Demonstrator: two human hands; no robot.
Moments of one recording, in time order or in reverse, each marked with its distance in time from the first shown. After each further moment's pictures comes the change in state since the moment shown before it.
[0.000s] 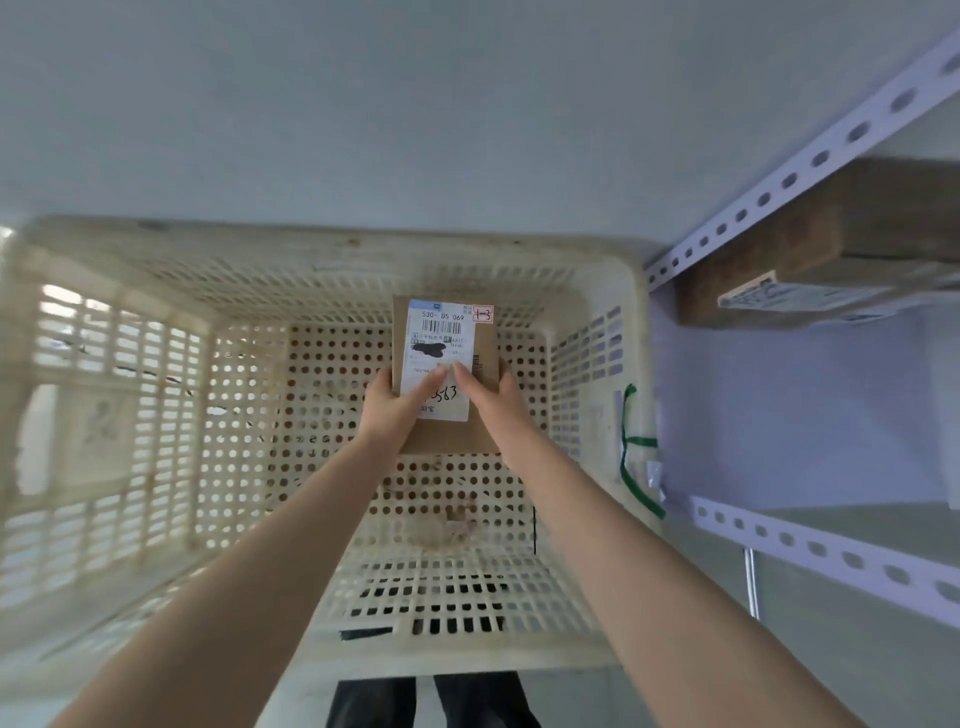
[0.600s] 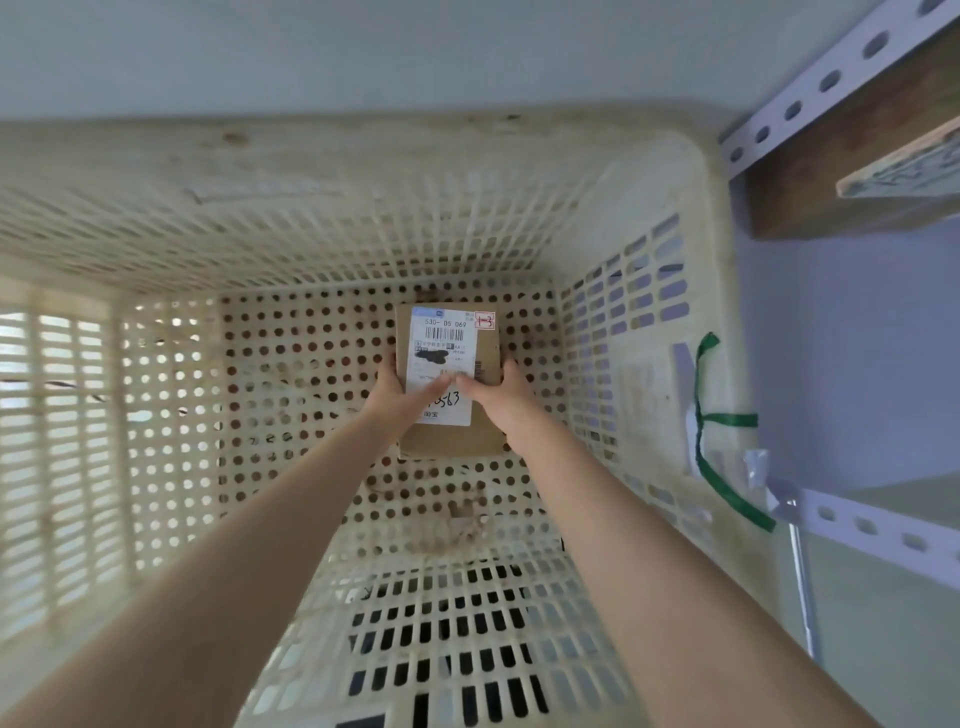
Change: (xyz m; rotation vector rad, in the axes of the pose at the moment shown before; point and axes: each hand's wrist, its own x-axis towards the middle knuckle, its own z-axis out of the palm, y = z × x) left_hand 0.118 -0.091 0.025 0.300 -0.186 -0.130; right_hand 0.093 0.093 -0.009 -0.106 0.076 0.228
